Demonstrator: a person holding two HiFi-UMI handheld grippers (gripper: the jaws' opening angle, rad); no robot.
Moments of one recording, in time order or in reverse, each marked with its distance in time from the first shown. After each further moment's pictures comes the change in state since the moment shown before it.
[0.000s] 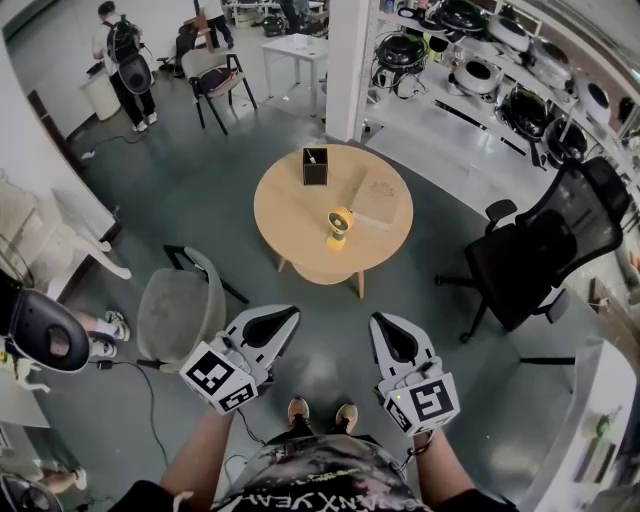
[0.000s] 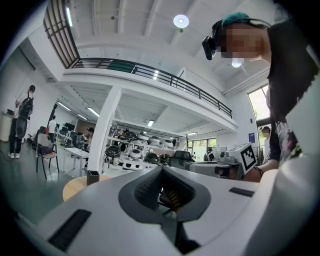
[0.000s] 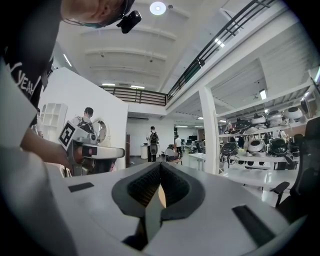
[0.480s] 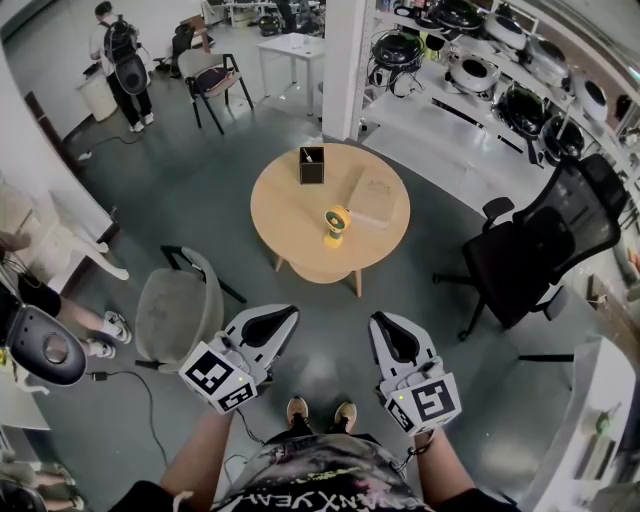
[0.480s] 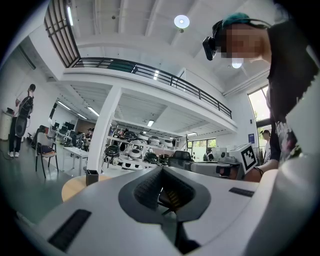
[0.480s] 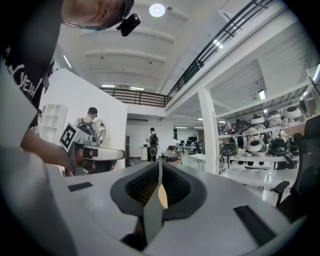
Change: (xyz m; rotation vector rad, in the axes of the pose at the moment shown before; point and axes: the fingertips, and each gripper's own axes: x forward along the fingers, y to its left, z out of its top) left arm 0.001 -0.002 -0.001 -0.008 0.000 -0.004; right arm -0.007 -0.002 0.001 0.009 -0.014 -0.002
